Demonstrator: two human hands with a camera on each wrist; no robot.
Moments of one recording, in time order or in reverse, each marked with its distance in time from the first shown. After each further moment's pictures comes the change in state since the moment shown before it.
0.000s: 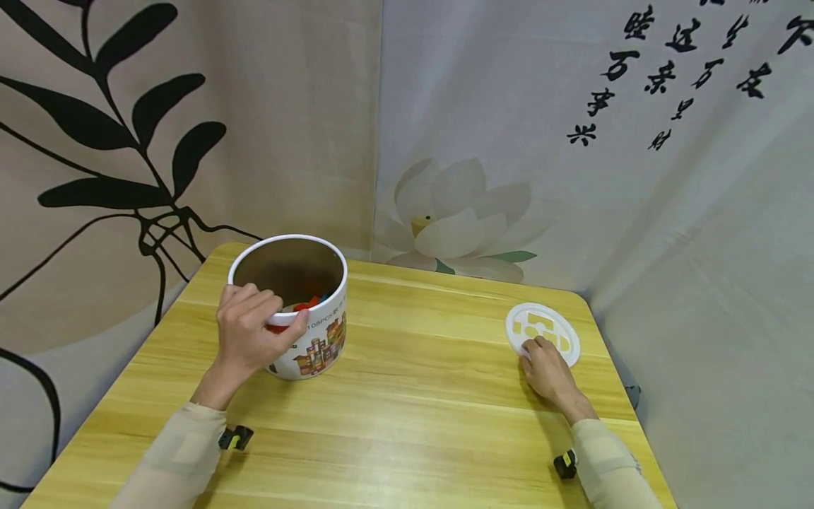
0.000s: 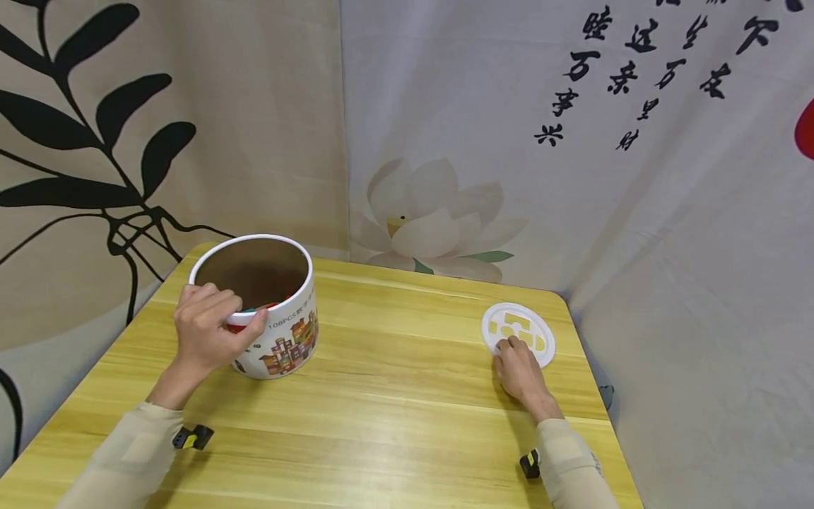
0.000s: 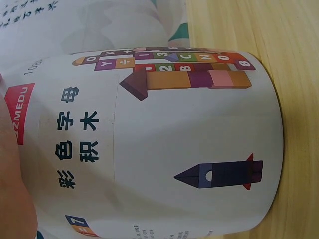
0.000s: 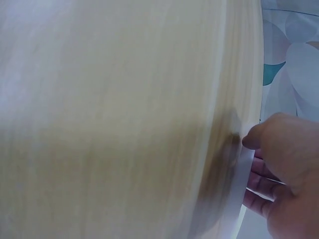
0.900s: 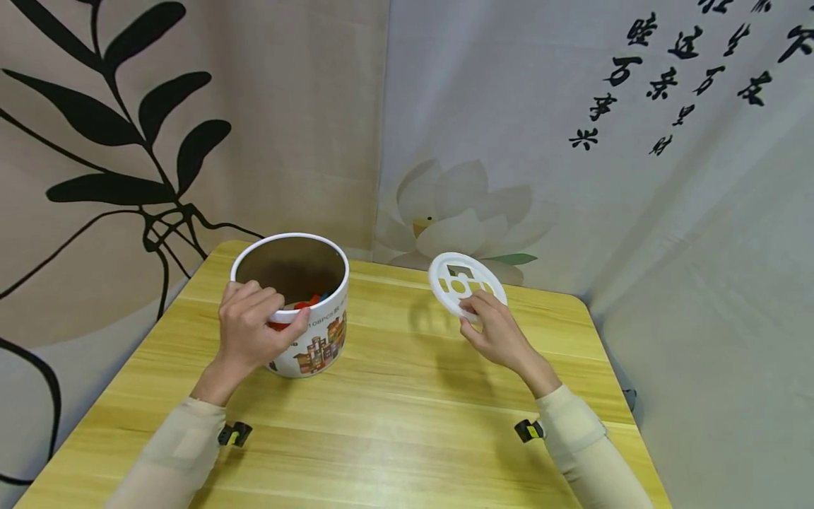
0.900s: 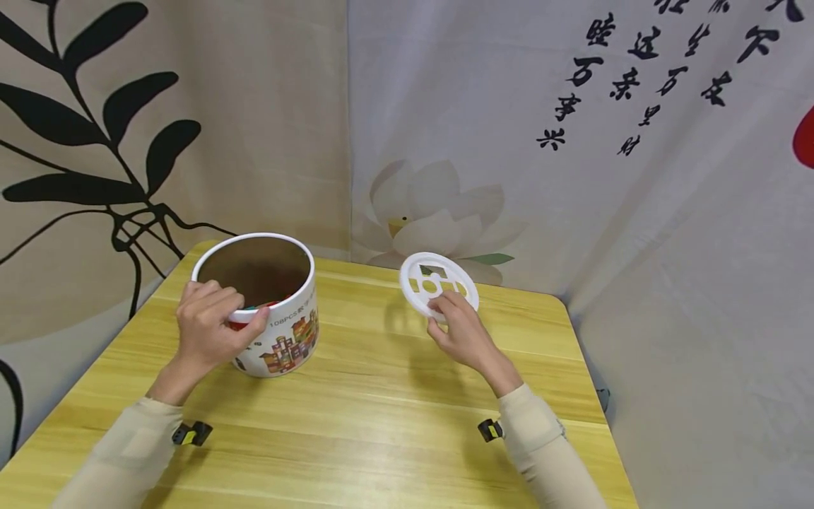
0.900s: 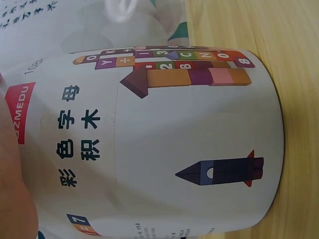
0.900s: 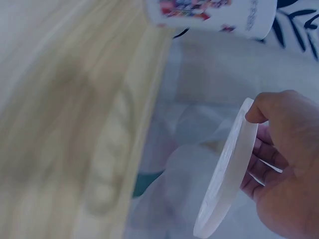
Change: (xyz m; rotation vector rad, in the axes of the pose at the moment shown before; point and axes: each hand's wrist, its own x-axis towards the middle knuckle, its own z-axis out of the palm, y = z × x) left_hand -0.005 -0.006 -0.001 0.011 -0.033 -0.018; right_hand 0.081 -0.133 -0.062 0.237 0.188 -0.393
